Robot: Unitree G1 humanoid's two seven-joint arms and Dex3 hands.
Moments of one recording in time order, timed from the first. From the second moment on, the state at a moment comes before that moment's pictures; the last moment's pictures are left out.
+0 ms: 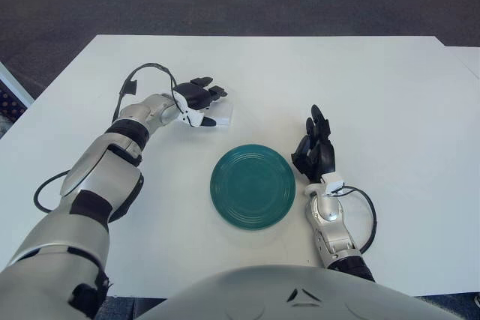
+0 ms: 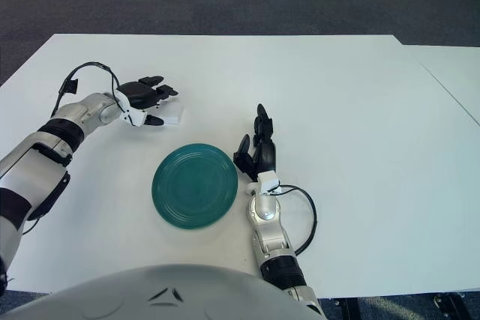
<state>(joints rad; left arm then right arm) -0.89 0.45 -0.61 1.14 0.87 -0.32 -0.04 0.09 0.11 0.18 0.31 -0.06 -0.46 -0.27</state>
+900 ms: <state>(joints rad) -0.87 0.40 -0.61 1.20 0.82 -0.29 -0.05 0.10 0.11 0.18 0.30 -0.06 -0.48 -0.25</state>
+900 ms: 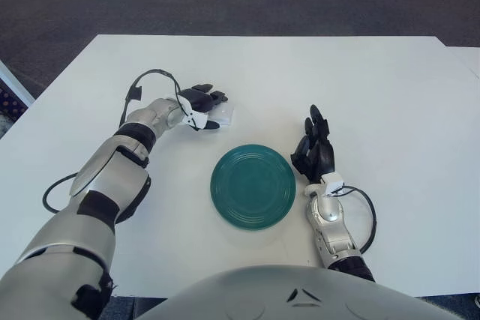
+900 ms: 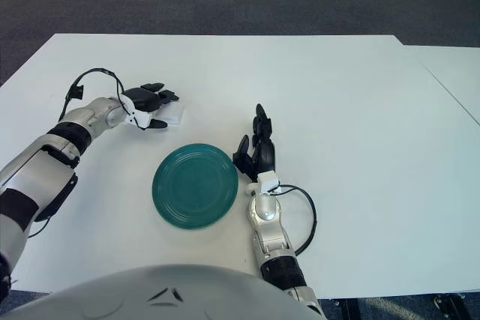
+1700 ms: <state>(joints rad) -0.86 0.34 -0.62 1.28 0.81 -0.27 0.08 0.12 0.11 0.15 0.27 -0.02 -0.48 -0.15</state>
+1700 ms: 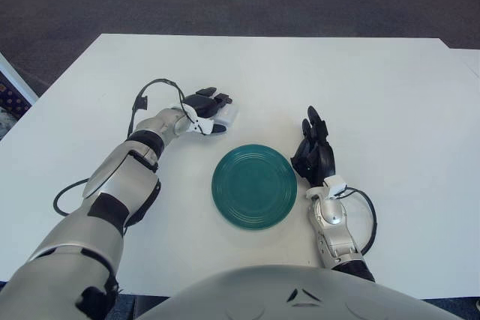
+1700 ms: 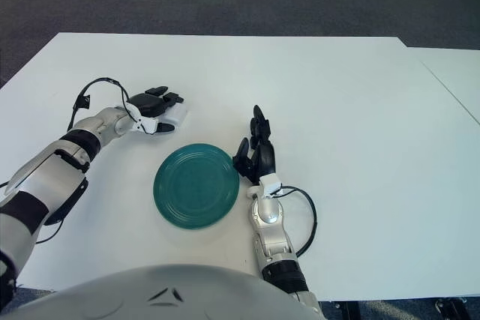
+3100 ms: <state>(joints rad) -0.87 0.27 -0.80 1.32 0.89 -0.19 0.37 0.13 0.10 0.01 0.26 0.15 -0.48 0.08</state>
